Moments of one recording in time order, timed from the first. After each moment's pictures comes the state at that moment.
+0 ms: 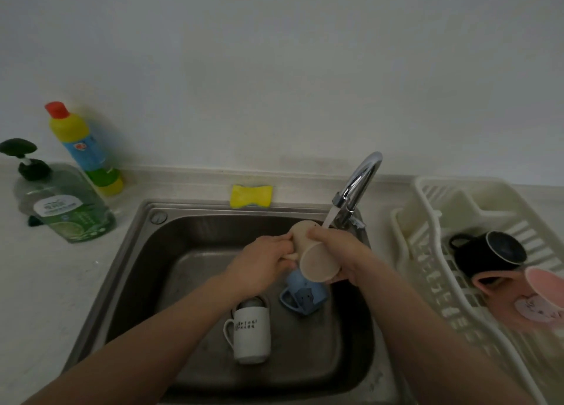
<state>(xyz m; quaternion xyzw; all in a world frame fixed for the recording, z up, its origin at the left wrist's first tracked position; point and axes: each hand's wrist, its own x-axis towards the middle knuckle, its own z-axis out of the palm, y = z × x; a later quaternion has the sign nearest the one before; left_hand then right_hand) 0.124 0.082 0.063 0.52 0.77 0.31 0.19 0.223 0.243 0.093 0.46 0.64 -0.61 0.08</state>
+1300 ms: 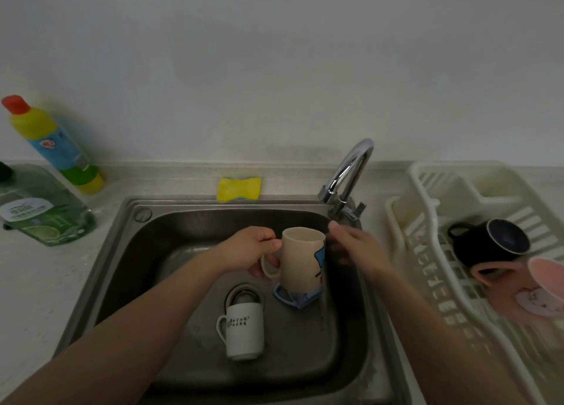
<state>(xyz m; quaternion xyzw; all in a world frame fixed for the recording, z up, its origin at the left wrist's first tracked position) 0.104 0.108 0.063 0.28 0.75 0.37 0.48 0.264 0.290 0.063 0.38 0.74 -0.56 0.00</state>
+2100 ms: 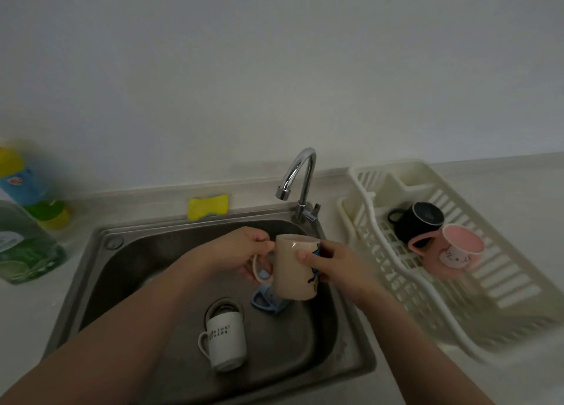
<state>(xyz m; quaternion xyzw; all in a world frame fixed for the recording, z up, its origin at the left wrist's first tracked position) 0.146 0.115 0.116 0.35 0.71 0.35 0.51 0.335 0.229 0.123 0.35 0.71 -0.60 -0.08</state>
